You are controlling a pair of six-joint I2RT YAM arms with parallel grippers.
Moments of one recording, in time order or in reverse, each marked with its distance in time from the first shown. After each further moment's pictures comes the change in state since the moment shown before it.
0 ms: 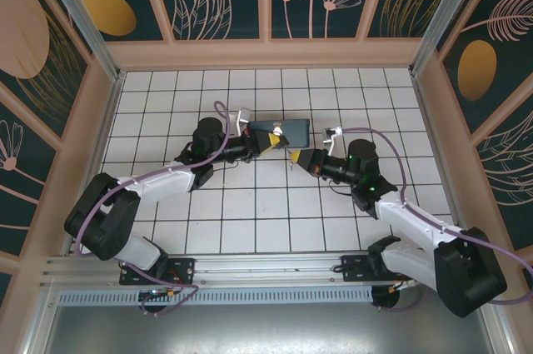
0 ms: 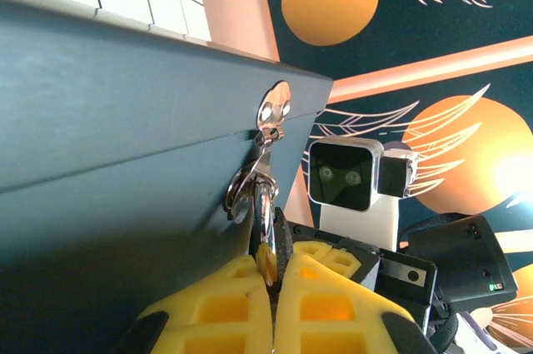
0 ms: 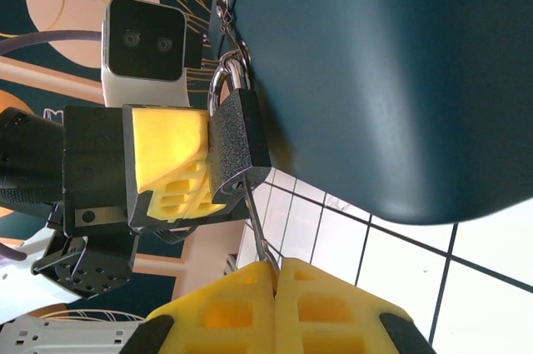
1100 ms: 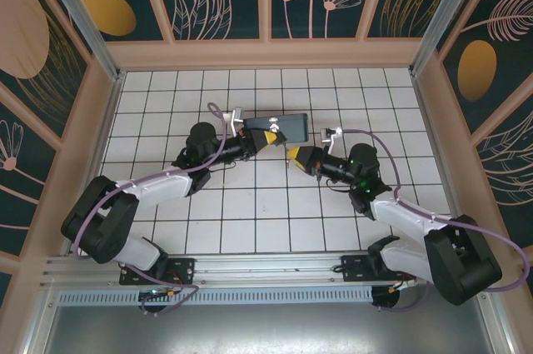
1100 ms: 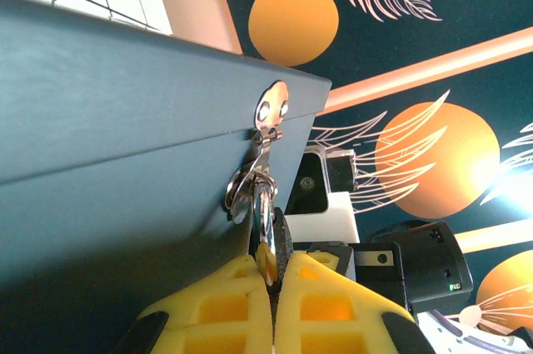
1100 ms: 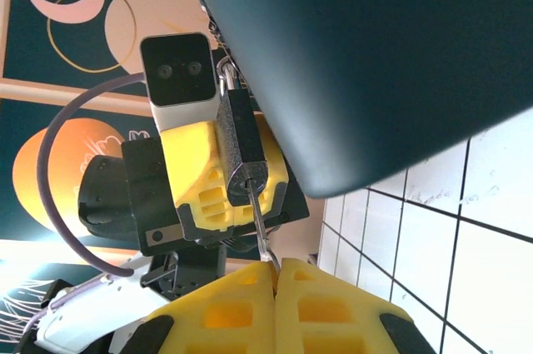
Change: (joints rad) left arm 0.007 -0.025 -0.069 0.165 -0.022 -0.010; right arm 0.003 0.081 -0.062 0.333 -0.054 0.315
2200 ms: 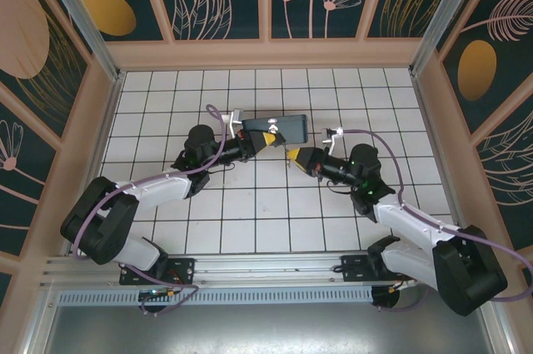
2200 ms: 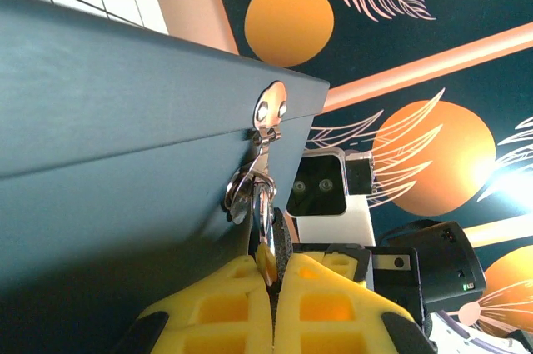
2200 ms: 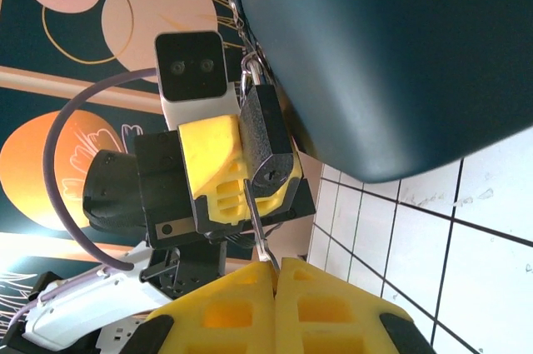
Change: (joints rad) left arm 0.005 -0.007 -0.023 0.034 0.000 0.000; right arm 0.013 -0.082 0.018 -0.129 0.034 -0.077
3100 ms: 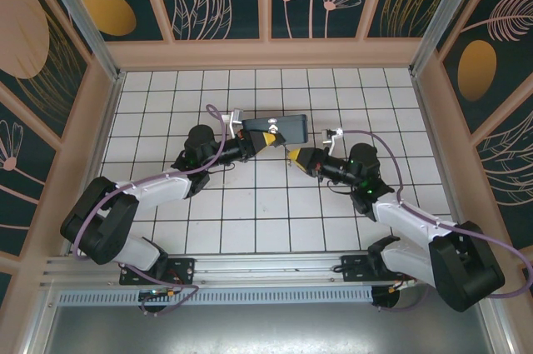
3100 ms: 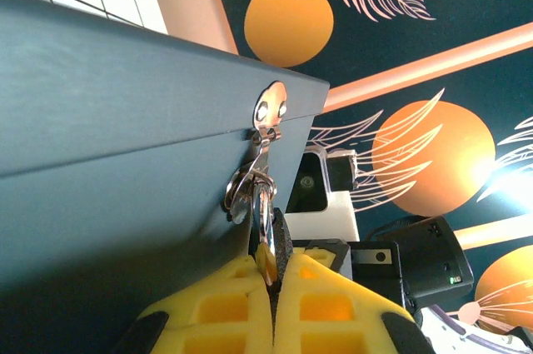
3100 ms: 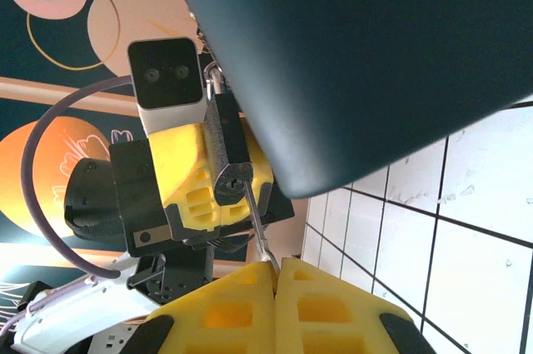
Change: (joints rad) left arm 0.000 0.000 0.000 0.001 0.000 0.000; right arm -0.010 0.034 -0.006 0.016 -0.012 0.000
